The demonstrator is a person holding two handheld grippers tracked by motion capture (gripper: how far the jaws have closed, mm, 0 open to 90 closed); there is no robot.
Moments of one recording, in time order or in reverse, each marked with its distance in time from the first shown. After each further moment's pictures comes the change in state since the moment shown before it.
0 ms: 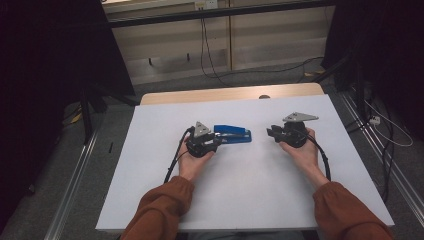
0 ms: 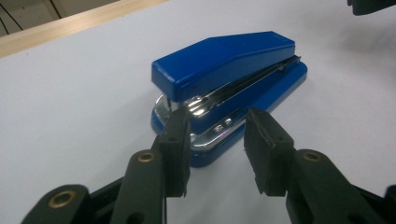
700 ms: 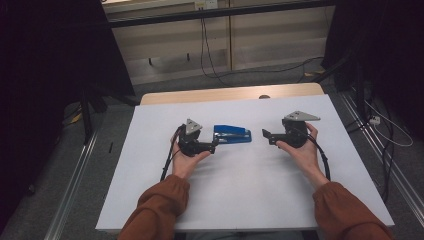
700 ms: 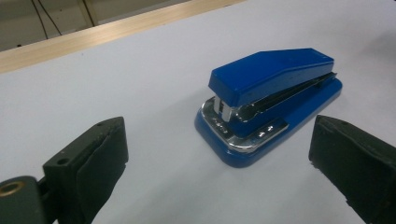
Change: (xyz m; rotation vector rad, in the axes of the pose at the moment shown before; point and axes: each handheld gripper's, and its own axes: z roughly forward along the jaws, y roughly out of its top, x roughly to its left) left arm 0.013 0.002 -0.013 -0.038 0.079 -0.057; right arm 0.002 0.002 -0.001 -0.070 -0.055 0.048
